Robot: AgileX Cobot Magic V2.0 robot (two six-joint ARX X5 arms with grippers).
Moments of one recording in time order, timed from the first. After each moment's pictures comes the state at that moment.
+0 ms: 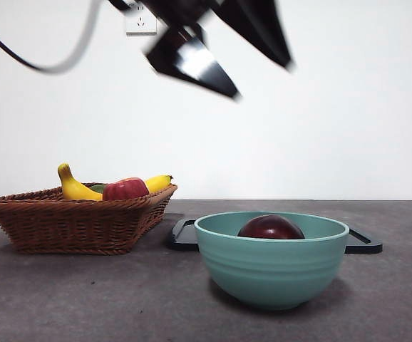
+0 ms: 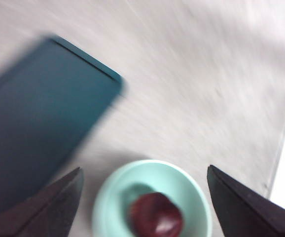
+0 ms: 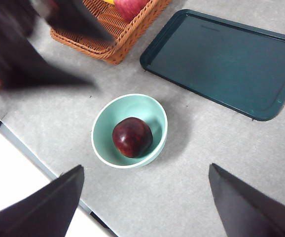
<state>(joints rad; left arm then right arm) -0.82 1.44 1.21 -0.43 0.23 0.02 0.16 0.67 0.93 -1.04 -0.55 -0.08</state>
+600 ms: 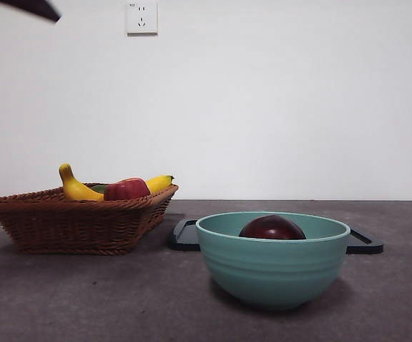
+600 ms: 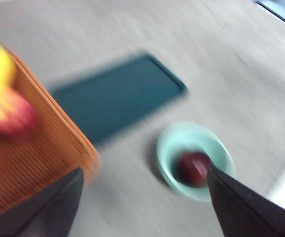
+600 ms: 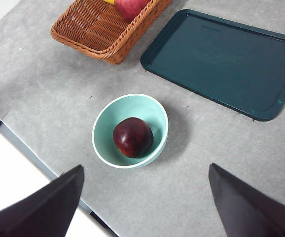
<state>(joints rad) -0.50 0.85 0.92 -0.64 0.35 -0.02 0.16 0.68 0.93 -1.03 -0.55 -0.08</state>
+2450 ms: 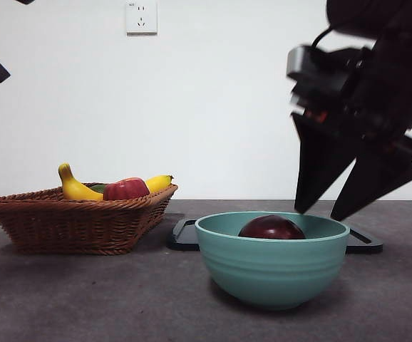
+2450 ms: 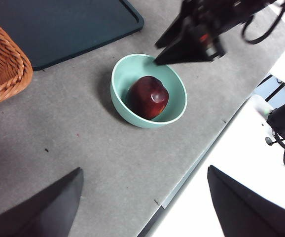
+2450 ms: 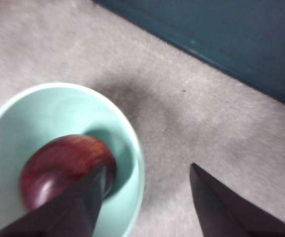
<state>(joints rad) -0.50 0.69 0.73 -0.72 0.50 -0.07 0.53 1.38 0.83 -0.50 -0.23 0.14</state>
